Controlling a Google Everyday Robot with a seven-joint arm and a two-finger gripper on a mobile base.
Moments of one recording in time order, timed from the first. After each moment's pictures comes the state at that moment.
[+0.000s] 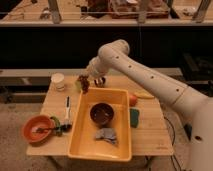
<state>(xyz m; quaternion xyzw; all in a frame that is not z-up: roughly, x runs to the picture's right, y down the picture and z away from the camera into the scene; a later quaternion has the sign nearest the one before) -0.094 -0.084 0.759 -0.09 -0.27 -0.15 0.95</state>
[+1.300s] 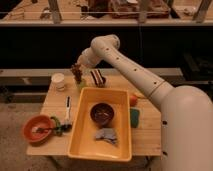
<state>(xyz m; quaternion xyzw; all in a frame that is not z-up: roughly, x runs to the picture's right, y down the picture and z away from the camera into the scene) -0.127 -0.151 0.815 -0.04 -0.31 -0.13 0.94</state>
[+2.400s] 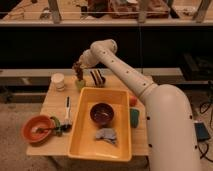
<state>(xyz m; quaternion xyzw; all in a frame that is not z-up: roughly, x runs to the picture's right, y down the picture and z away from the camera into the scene) -0.130 -0.162 0.877 -0.02 -0.28 -0.10 0.95</state>
